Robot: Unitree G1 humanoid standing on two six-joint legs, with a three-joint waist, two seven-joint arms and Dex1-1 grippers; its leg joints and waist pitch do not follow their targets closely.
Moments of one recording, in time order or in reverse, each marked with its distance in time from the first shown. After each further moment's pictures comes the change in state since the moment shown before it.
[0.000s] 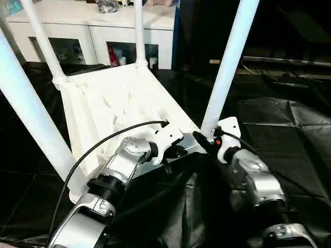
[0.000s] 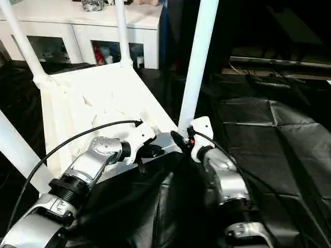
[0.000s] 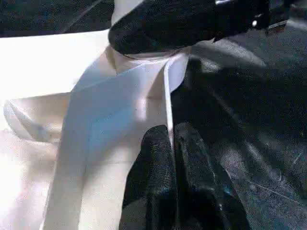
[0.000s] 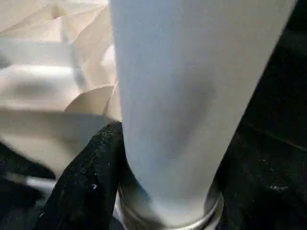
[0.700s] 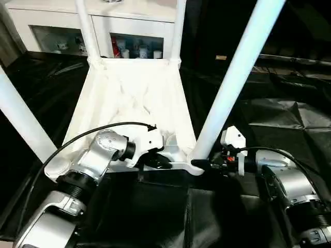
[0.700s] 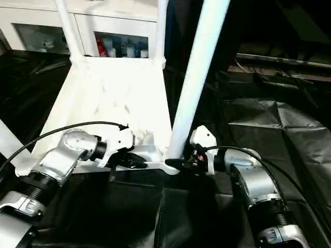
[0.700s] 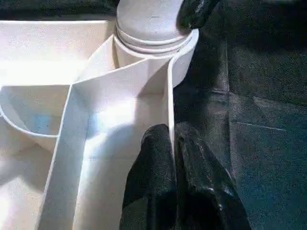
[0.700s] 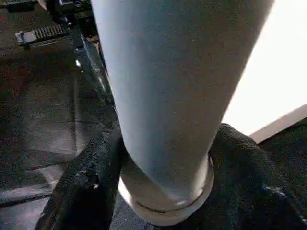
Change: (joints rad) left arm 0.016 0.230 -0.049 -0.081 -0.070 -0.122 -0.391; right arm 0.043 -0.209 0.117 -0.153 0.108 0.039 0.534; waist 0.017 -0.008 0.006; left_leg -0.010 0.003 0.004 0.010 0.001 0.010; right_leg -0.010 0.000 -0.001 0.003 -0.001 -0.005
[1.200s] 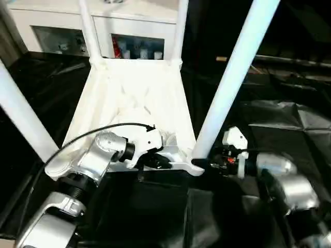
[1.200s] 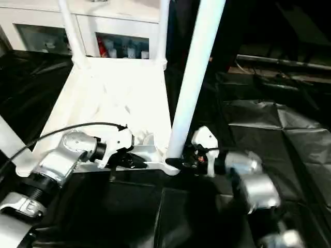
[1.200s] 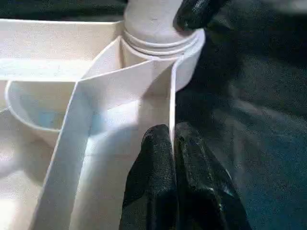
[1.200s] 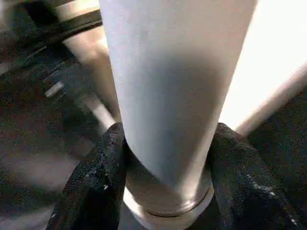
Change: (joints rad) left arm 0.001 -0.087 0.038 0.054 0.013 0.026 0.177; right arm 0.074 0.147 -0.086 -0.029 0.000 0.056 -0.291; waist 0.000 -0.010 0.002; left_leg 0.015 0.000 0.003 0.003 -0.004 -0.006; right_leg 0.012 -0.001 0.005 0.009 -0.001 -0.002
